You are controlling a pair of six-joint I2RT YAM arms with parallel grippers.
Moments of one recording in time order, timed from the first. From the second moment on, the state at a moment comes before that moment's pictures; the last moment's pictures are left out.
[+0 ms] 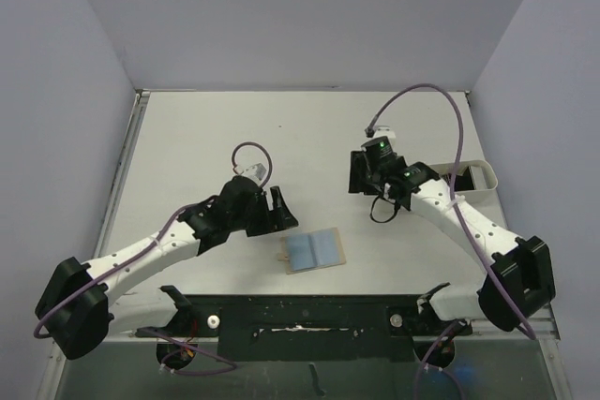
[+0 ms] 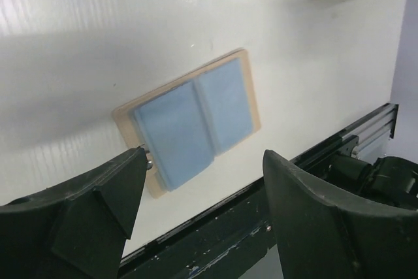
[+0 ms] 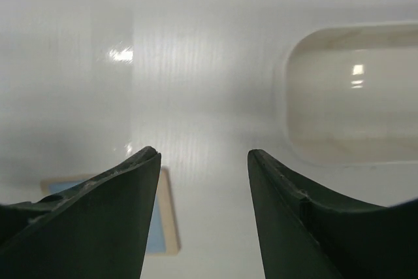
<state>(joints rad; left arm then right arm) -0.76 1.18 0.66 -0.23 0.09 -0.92 0.58 1.32 1.00 -0.57 0.21 0.48</state>
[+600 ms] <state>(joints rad) -0.74 1.07 0.85 -0.50 0.10 -0.59 -0.02 1.59 1.26 -0.62 0.37 -0.01</state>
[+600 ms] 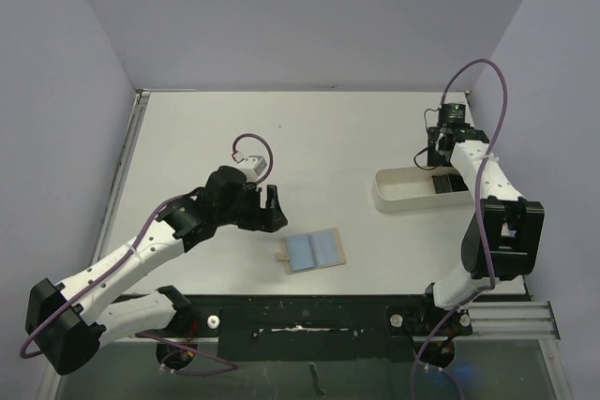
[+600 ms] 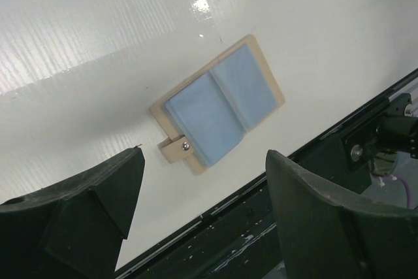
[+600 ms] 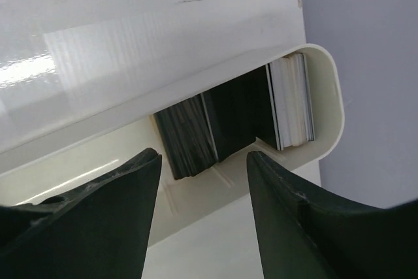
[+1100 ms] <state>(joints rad) -0.67 1.01 0.78 -0.50 0.14 -0.53 -0.14 1.70 1.21 -0.51 0.47 -0.24</state>
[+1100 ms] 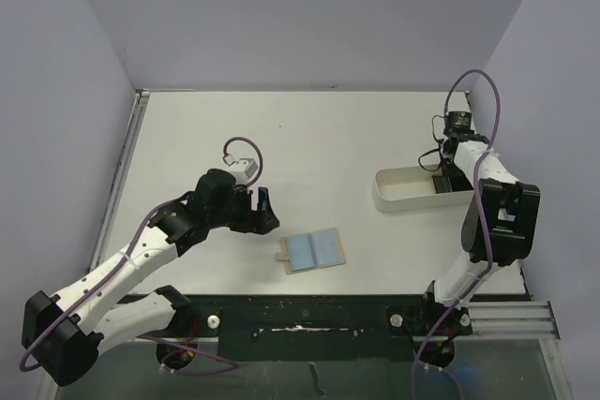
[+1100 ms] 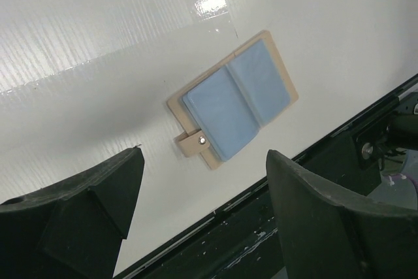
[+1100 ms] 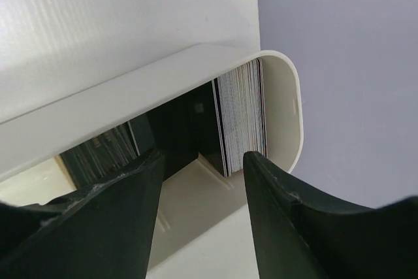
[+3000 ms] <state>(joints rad) -0.64 0.94 0.78 -0.50 0.08 -0.54 -0.19 1.85 1.26 -0.46 0.59 -0.28</state>
